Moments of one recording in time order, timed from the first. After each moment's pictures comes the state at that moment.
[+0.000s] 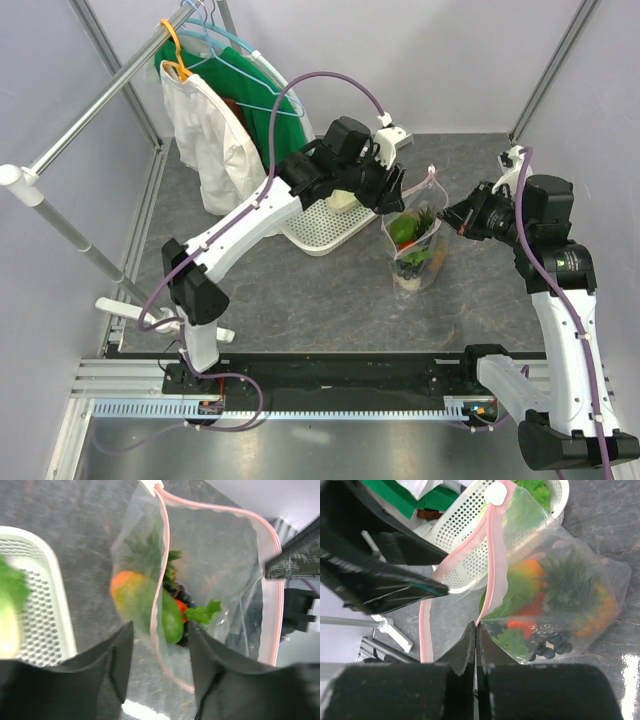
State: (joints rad) left arm -0.83 1.87 2.02 -0.69 0.37 -0.09; right arm 0.02 0.90 1.22 -0.77 -0.48 0.45
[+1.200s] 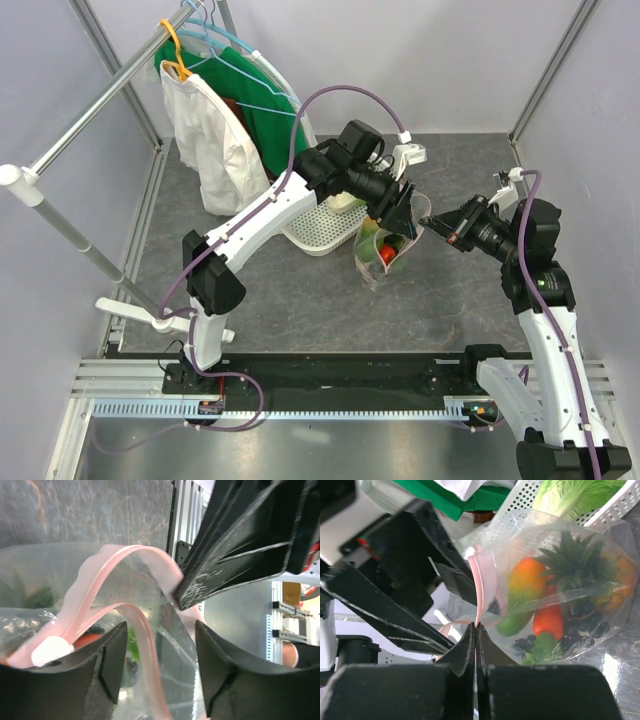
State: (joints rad) left arm -0.83 2.01 2.14 -0.81 0.81 -0.10; right arm 0.02 0.77 0.92 -0.44 -0.63 0.83
